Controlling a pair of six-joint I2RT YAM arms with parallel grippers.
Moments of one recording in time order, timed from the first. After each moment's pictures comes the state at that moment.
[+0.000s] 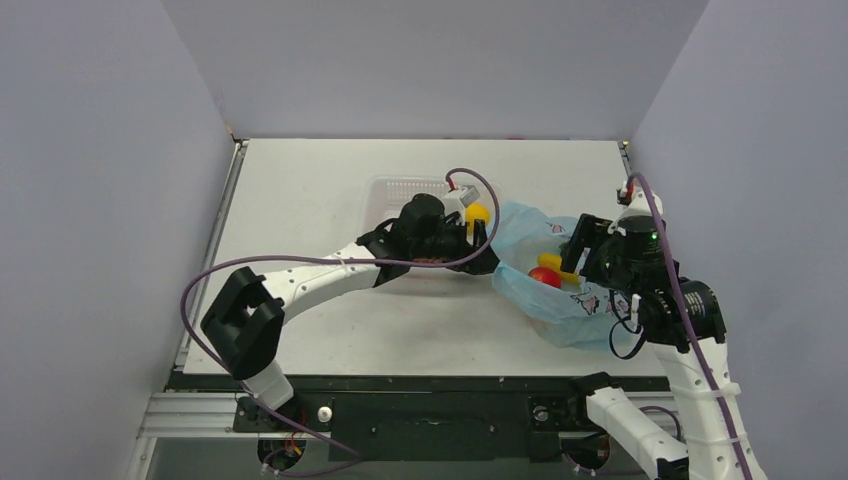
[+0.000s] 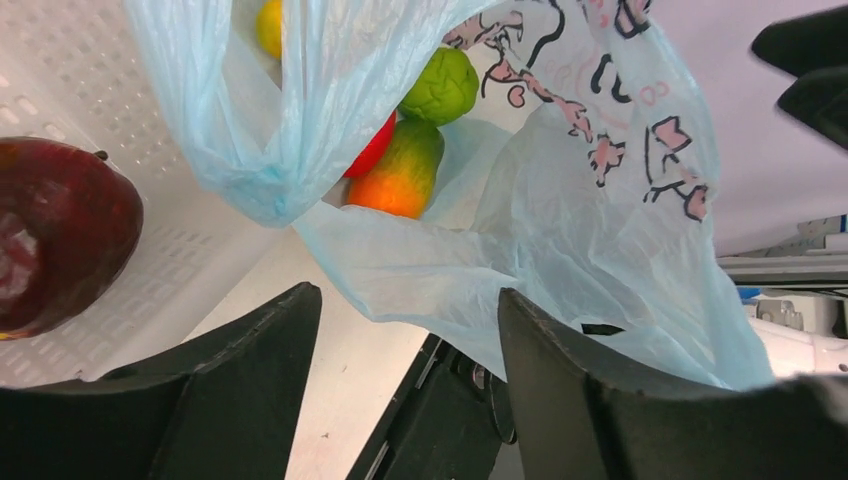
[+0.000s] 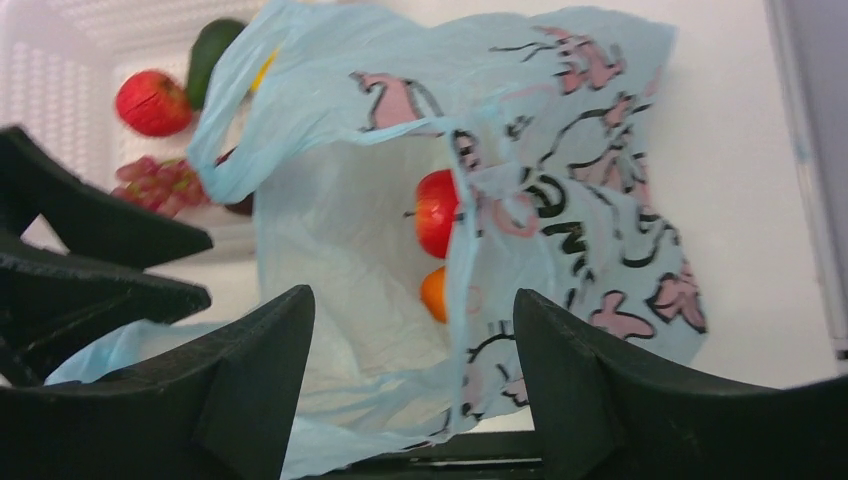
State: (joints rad) left arm -0.87 1.68 1.22 0.04 0.40 -0.69; right arm 0.24 0.82 1.23 -1.05 0.21 0.36
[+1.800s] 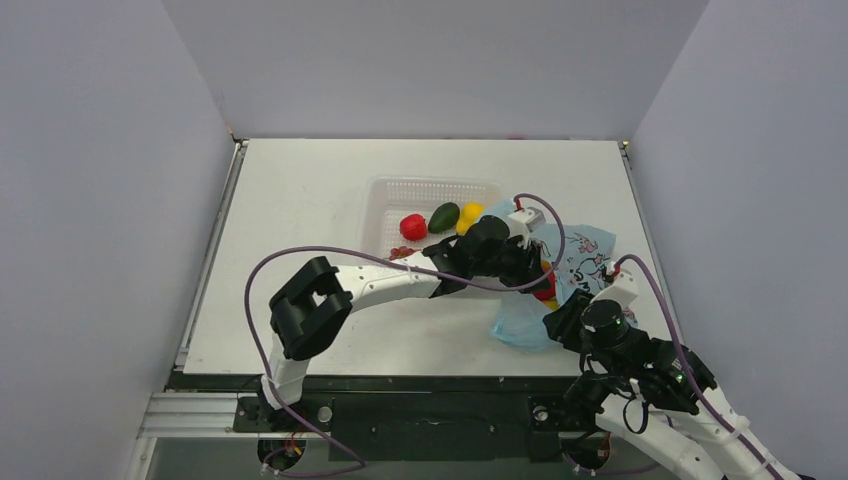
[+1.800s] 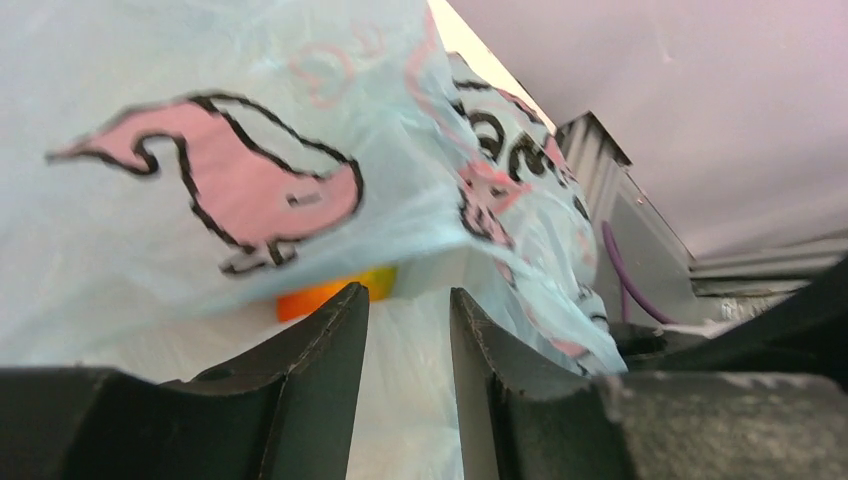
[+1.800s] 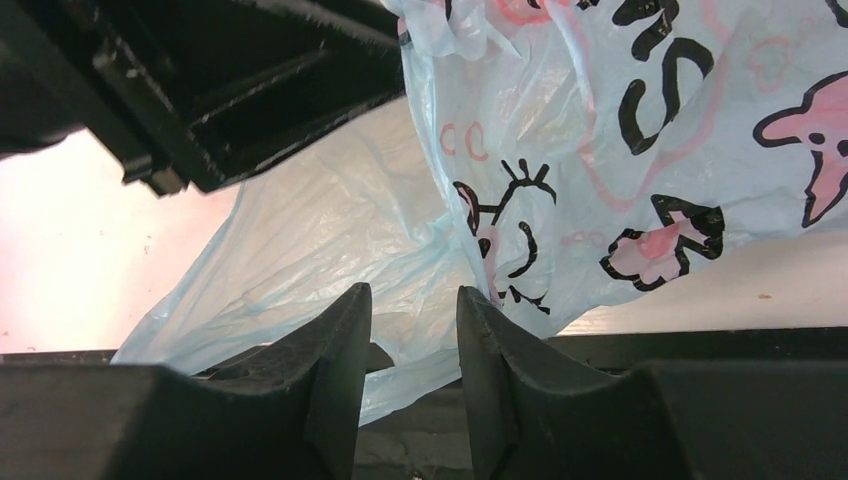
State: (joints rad) left arm -1.06 1.96 1.45 0.14 0.29 -0.59; right arm 0.77 0.42 0.78 -1.13 0.39 0.93
